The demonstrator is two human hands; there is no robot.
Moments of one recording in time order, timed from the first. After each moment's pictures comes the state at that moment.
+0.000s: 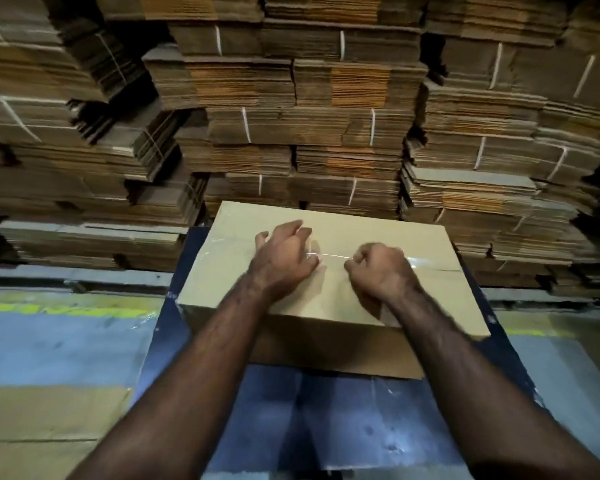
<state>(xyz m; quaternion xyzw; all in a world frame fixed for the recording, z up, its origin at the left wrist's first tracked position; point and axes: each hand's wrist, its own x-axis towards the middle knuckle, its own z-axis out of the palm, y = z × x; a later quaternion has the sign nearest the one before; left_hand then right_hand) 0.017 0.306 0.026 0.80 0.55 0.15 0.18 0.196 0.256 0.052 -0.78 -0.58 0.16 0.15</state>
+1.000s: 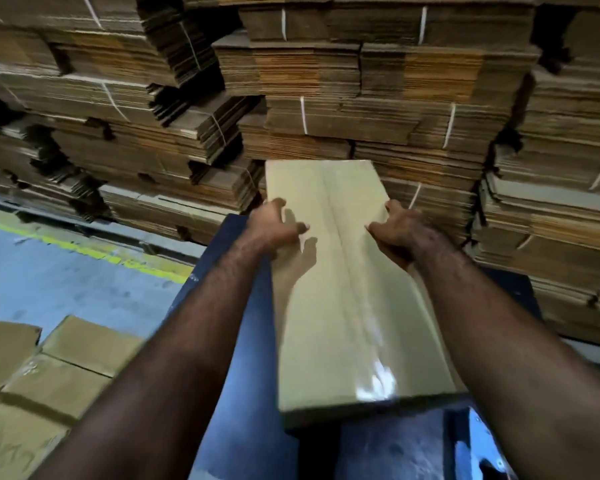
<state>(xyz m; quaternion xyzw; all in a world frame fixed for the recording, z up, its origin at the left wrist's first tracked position) 0.028 0.378 0.040 0.57 0.74 0.22 0.29 0.269 0.442 0.023 -0.74 -0.64 0.21 0.03</state>
